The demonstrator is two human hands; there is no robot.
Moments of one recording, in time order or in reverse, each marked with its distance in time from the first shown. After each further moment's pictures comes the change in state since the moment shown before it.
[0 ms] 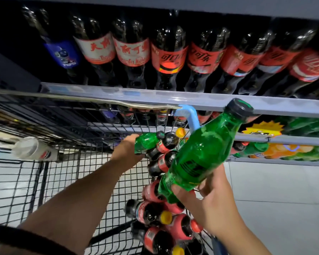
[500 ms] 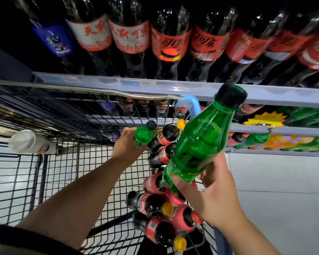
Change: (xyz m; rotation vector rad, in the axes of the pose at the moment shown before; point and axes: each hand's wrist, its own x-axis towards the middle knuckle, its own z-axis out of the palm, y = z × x) left_hand -0.010 0.003 0.007 -0.090 0.115 -0.045; right_hand 0.002 0.006 0.001 -0.037 0.032 -0.040
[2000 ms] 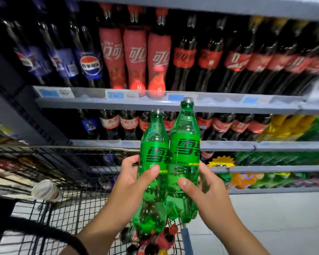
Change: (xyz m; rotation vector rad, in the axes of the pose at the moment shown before) left_hand -0.198 0.245 -0.208 -1.049 -0.134 0.021; right_hand -0.064 -0.203 -0.052 0.040 0.005 -0.022
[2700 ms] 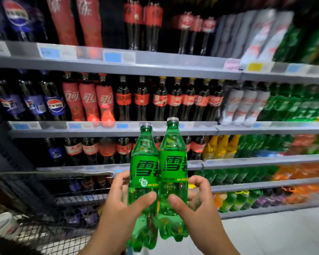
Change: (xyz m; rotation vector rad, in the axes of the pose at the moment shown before) left_hand -0.107 0.019 0.168 -0.001 -0.024 0.290; right_hand -0.125 -0.054 -0.143 0.078 0.173 -0.088
